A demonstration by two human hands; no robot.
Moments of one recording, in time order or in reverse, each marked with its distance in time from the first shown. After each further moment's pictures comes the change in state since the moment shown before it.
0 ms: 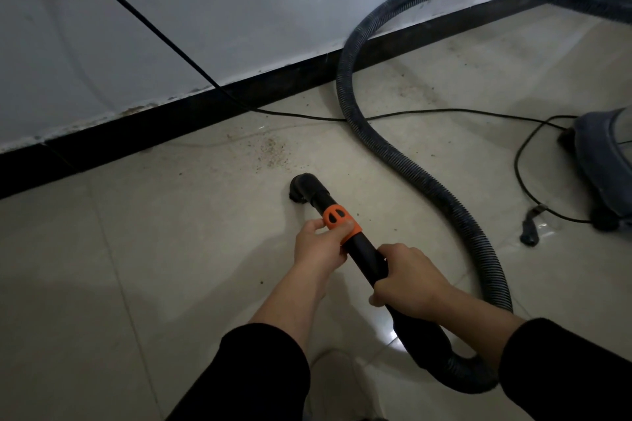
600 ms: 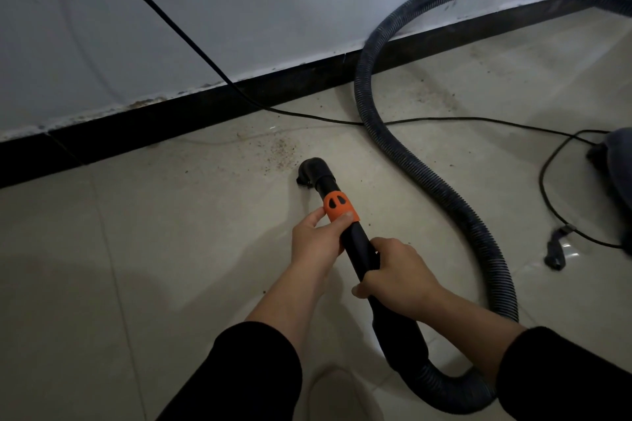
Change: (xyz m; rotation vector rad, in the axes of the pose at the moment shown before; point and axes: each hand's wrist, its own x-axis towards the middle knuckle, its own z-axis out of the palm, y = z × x) left_hand 0.028 0.011 -0.005 -0.063 0.044 0.111; right_hand 0.035 -0.022 0.006 0.110 0.038 -0.041
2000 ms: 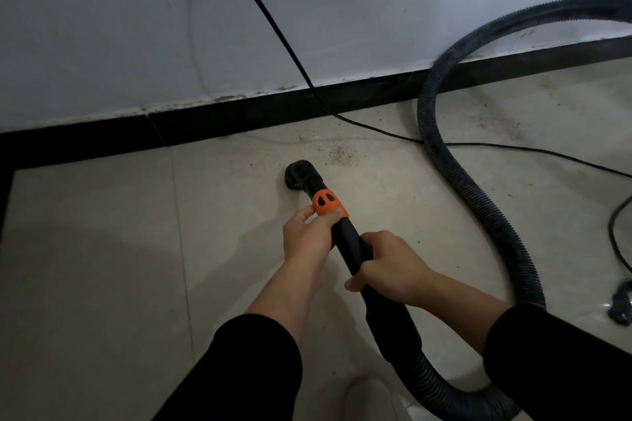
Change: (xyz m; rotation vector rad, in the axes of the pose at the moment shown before) left_hand 0.001 0.025 -0.078 -0.157 0.233 0.065; right_hand 0.014 -0.075 0.022 -0.014 -0.187 -0.185
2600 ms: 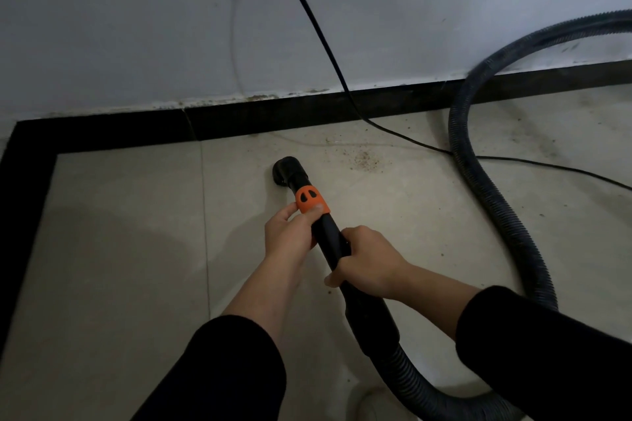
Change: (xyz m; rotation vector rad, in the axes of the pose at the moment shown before) left_hand 0.008 0.021 -0.050 -0.056 0.077 0.058; right_hand 0.024 -0.044 0.026 -0.065 -0.060 -0.117
